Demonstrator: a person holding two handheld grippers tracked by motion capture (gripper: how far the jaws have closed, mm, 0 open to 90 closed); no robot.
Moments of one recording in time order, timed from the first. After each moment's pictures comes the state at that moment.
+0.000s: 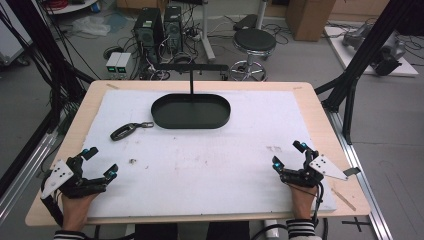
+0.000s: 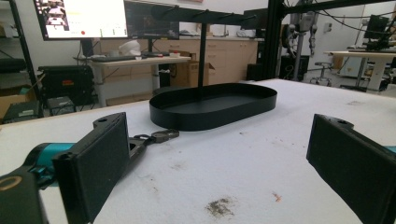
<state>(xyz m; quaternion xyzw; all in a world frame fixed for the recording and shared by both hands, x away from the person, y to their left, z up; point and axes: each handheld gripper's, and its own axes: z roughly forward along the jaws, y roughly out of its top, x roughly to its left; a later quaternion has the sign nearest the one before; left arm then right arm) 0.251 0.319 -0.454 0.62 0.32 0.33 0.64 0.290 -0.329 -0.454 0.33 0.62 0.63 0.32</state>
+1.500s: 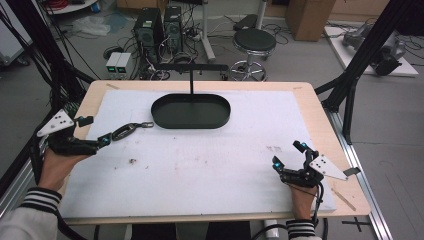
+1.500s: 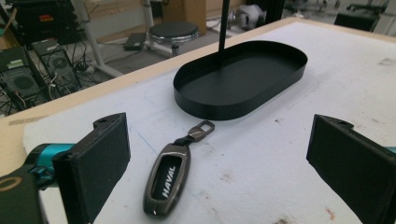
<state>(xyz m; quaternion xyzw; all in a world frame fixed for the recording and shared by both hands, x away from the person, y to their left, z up) 0.329 0.338 -0.365 0.73 0.35 0.26 0.52 0.289 -0.329 -0.454 0.32 0.62 0.63 0.32</state>
